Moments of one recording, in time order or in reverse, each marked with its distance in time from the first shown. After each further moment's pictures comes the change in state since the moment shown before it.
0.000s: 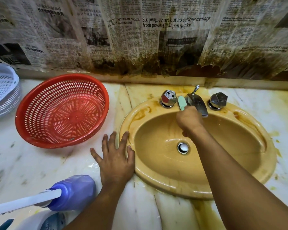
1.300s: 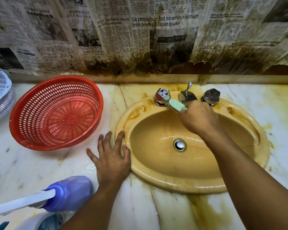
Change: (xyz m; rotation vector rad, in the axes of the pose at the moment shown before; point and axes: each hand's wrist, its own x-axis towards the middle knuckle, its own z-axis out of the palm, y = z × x) left_hand 0.001 0.001 -0.003 -0.008 0.014 0.008; right_hand -0.024 0.016 -0.046 -0.466 0.147 -0.263
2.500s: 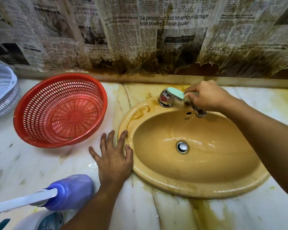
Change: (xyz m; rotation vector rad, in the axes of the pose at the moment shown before) left_hand 0.002 0.000 0.000 -0.003 -0.003 -0.003; right_hand 0.063 0.004 -0.037 -0.016 -0.077 -0.397
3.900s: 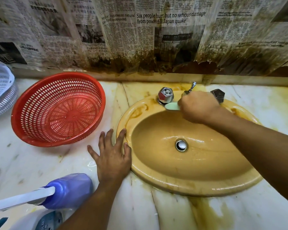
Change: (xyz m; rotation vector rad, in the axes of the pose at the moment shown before) left_hand 0.001 0.000 0.001 -0.003 -0.005 -0.006; right_hand -0.014 -0.015 0.031 -0.585 -0.020 -0.123
